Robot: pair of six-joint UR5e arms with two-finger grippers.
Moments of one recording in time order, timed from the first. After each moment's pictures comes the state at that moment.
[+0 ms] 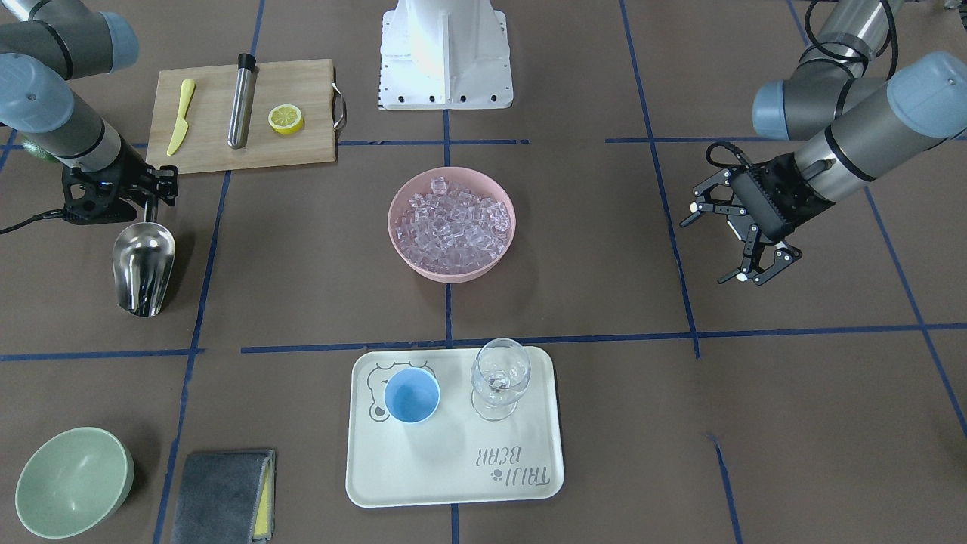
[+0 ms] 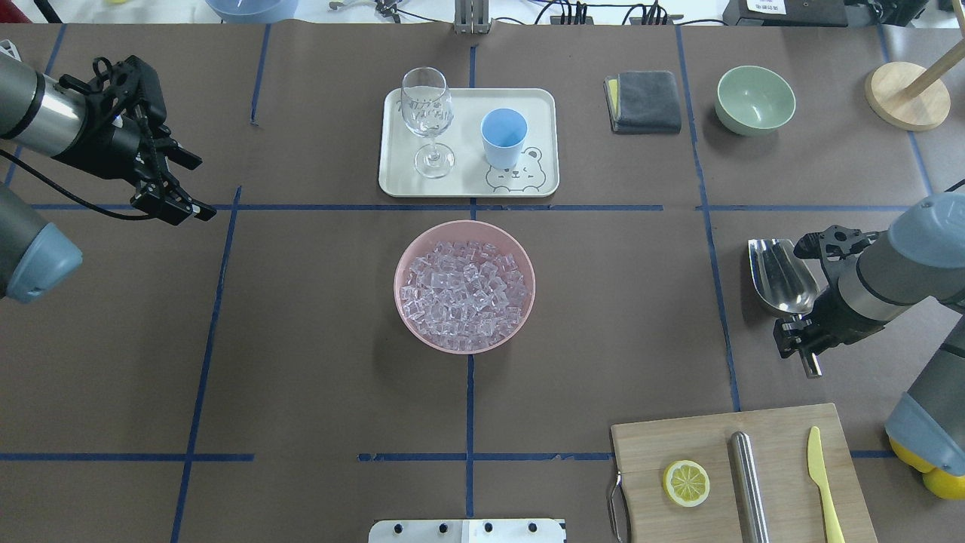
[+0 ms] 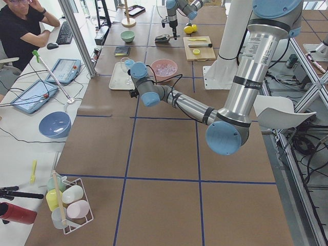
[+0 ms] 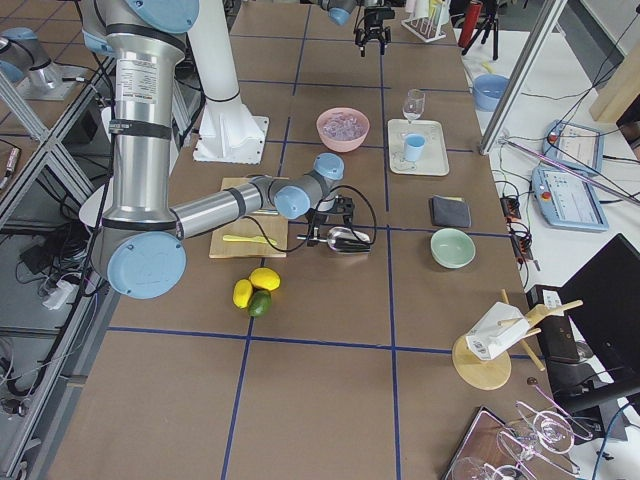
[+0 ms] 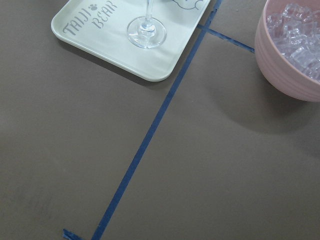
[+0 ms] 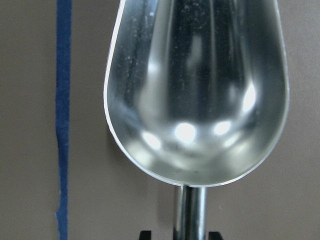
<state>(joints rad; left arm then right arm) -1.01 -1.86 -1.66 -2.22 -2.40 0.03 0.75 -1.65 1.90 -1.35 2.17 0.84</state>
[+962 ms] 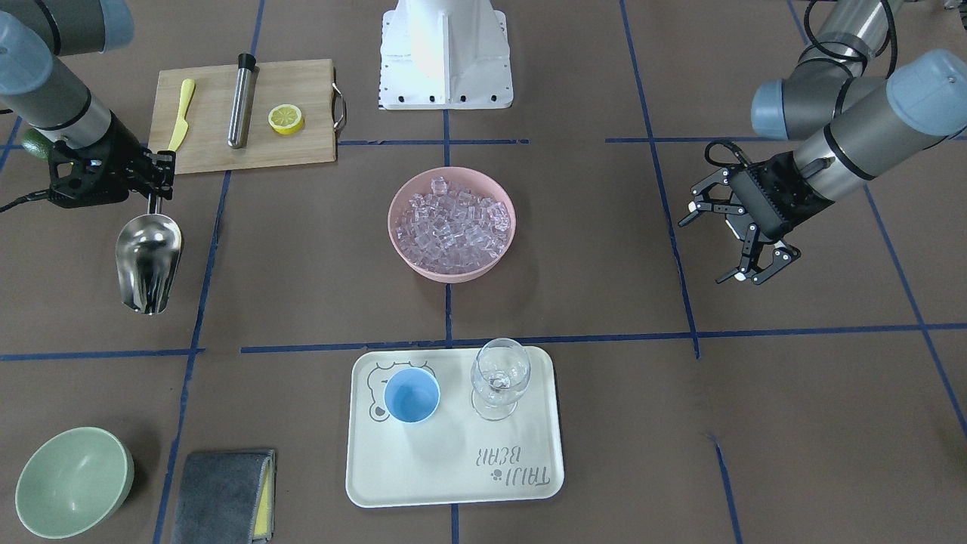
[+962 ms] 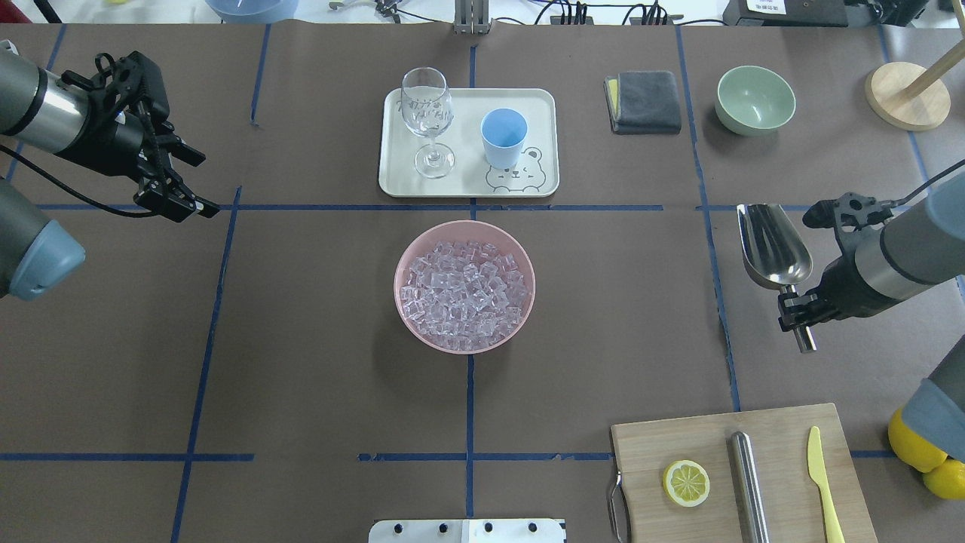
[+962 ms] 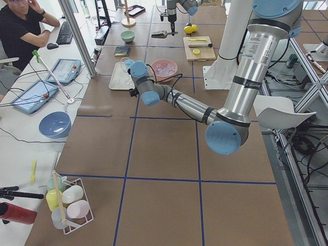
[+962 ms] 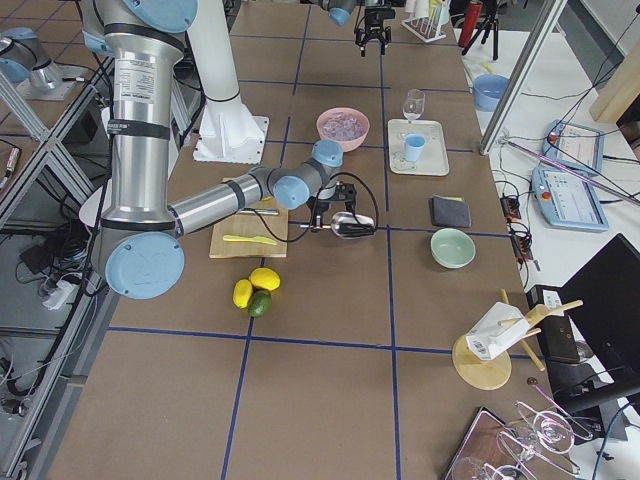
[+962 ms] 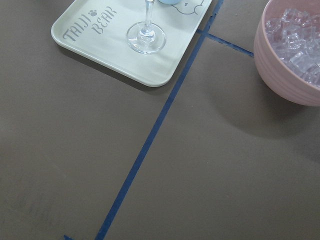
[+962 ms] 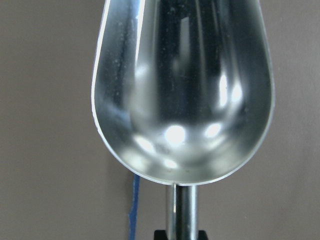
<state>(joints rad) -1.01 -1.86 -1.67 -2.22 -2.40 0.03 0.83 -1.63 2.04 -1.36 2.17 0.84</state>
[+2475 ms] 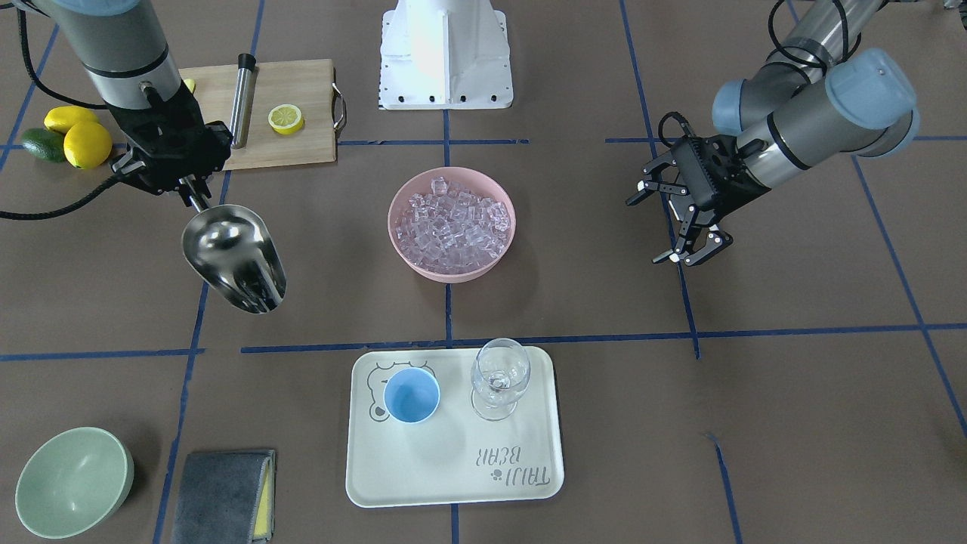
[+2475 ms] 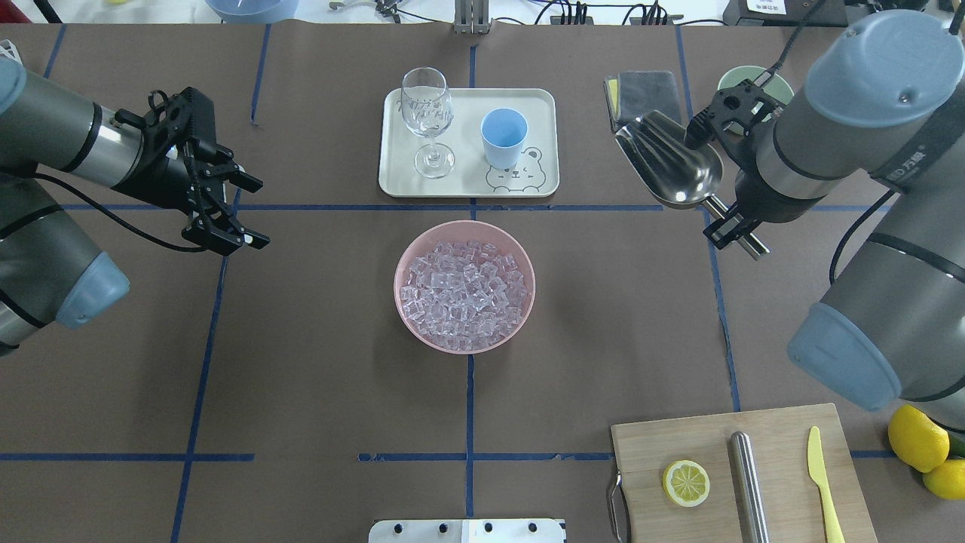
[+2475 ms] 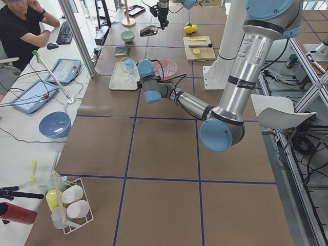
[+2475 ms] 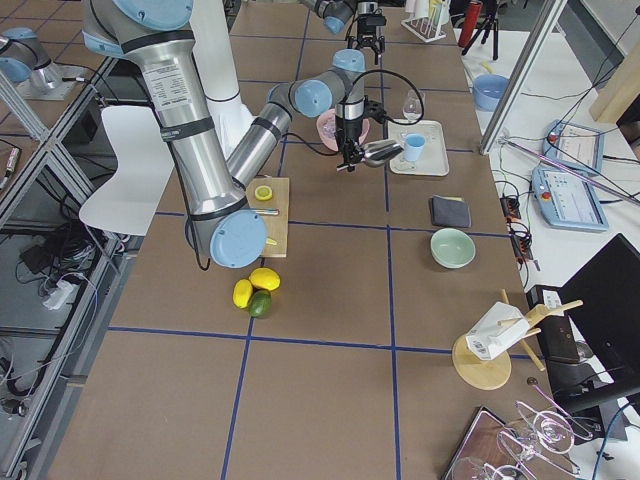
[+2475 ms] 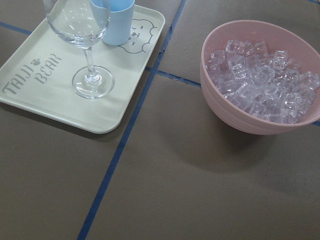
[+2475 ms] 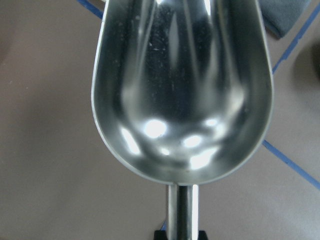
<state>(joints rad) -0.90 -1.89 -1.65 -2.39 -2.39 -0.01 0.80 -1.17 2.12 -1.98 1.94 0.24</state>
